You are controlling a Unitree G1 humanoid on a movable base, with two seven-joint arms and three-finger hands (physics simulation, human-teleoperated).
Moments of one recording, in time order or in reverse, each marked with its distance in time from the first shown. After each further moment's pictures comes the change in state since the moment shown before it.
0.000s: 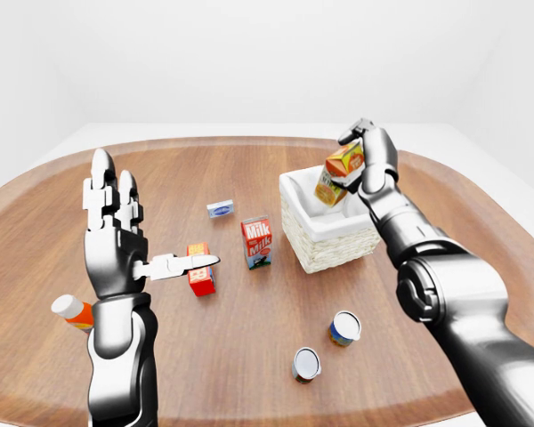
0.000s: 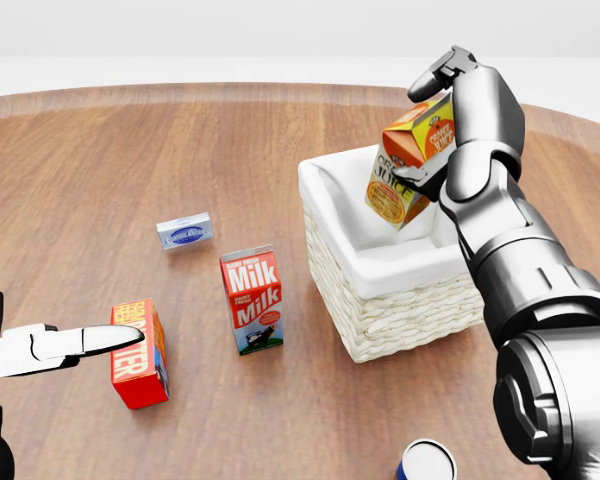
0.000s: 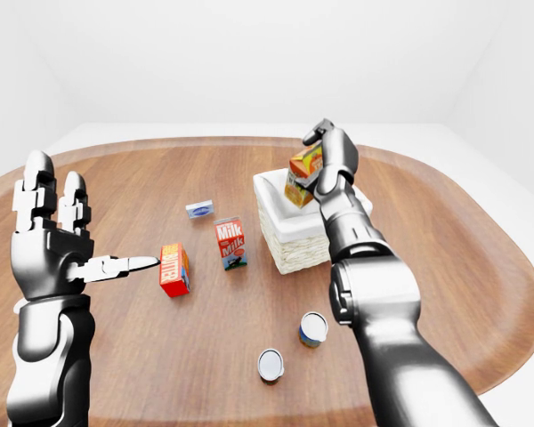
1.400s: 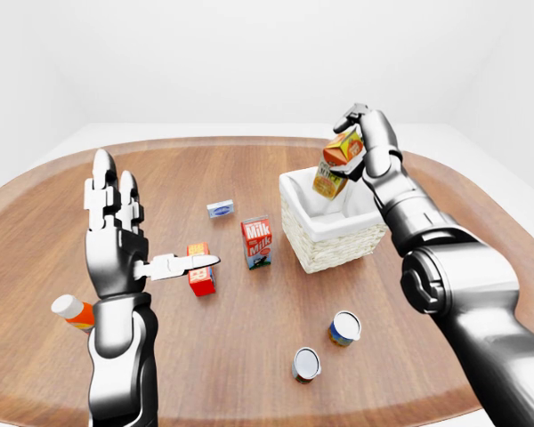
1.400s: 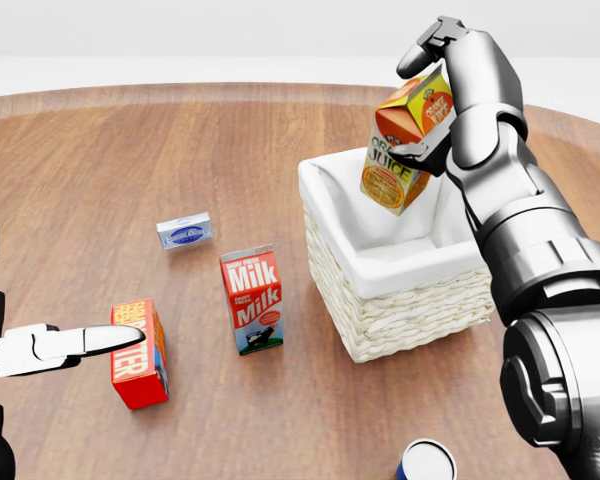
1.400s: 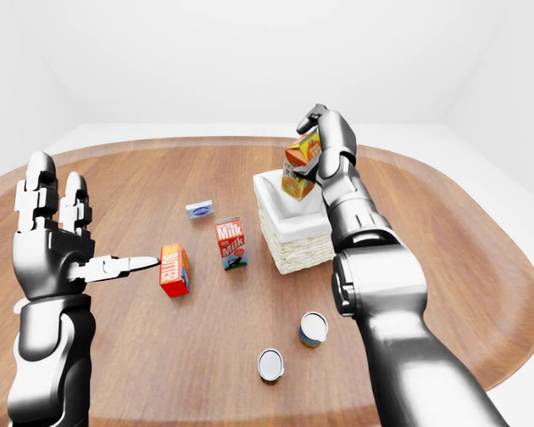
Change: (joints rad) left arm -0.001 0.000 -0.001 0.006 0.004 0.000 -0.001; right arm -0.074 -0.025 0.037 -0.012 0.004 0.026 0.143
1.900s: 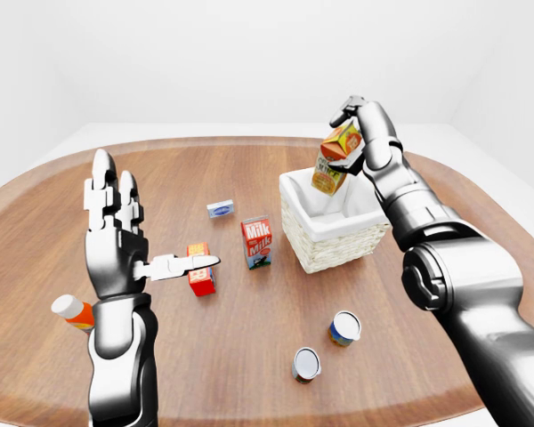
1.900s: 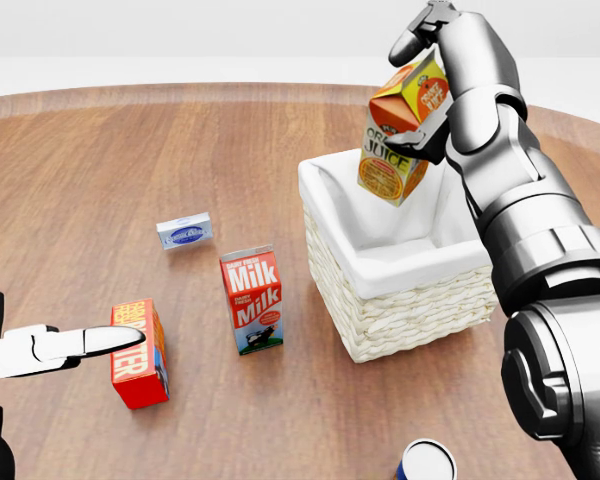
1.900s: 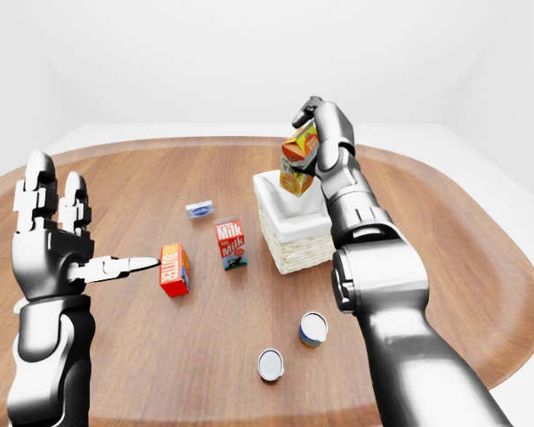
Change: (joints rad) left arm 0.003 -0.001 -0.001 -0.007 0.003 0.000 -0.001; right arm -0.034 -0.004 0.022 -0.008 -0.009 0.002 0.053
